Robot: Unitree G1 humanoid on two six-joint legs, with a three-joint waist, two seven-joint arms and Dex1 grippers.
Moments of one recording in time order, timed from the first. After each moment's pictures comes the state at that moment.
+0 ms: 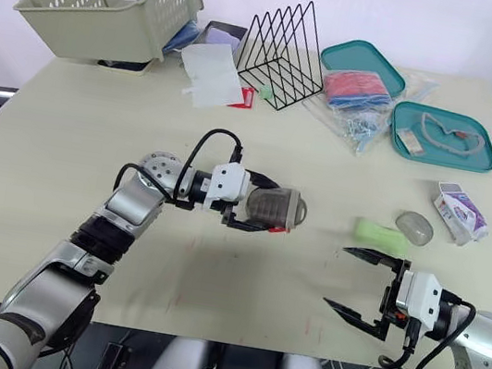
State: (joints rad) left arm -0.65 0.47 -0.32 0.28 -0.05 -0.05 -1.21; right arm 0.19 -0.64 -0.14 -0.26 0.47 -0.17 1.24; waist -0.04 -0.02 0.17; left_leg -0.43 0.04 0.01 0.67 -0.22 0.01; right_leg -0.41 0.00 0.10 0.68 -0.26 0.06
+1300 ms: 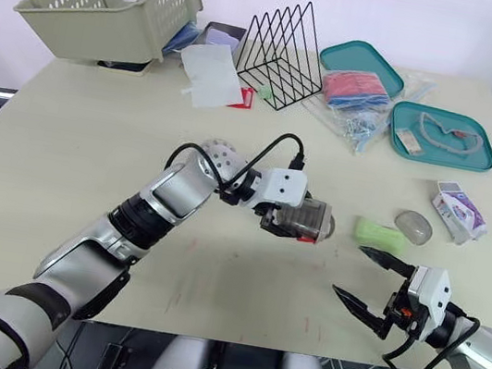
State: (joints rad) left arm -0.89 0.33 -0.55 0.17 0.12 0.38 -1.20; right arm 0.25 -0.62 -0.18 -0.24 0.53 -0.07 1.12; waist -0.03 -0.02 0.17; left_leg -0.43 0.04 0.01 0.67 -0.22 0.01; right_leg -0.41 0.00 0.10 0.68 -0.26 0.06
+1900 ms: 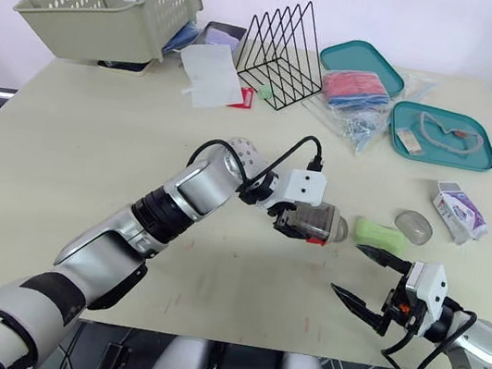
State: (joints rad) left arm -0.97 0.28 -0.60 0.25 0.16 0.46 -1.20; right arm 0.21 -0.62 -0.17 -0.21 0.53 -0.05 1.14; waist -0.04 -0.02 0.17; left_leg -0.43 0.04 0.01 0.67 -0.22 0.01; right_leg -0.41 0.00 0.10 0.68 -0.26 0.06
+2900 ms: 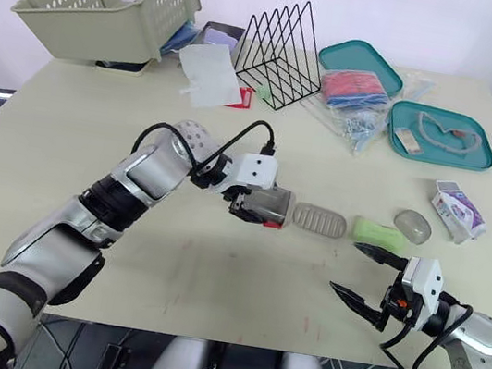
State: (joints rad) left arm -0.90 0.52 -0.52 0.24 0.11 0.33 -1.28; right arm 0.17 -0.62 -0.16 -0.17 0.51 -0.03 1.16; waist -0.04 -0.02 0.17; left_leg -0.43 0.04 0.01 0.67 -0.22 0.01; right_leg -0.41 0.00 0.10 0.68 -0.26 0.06
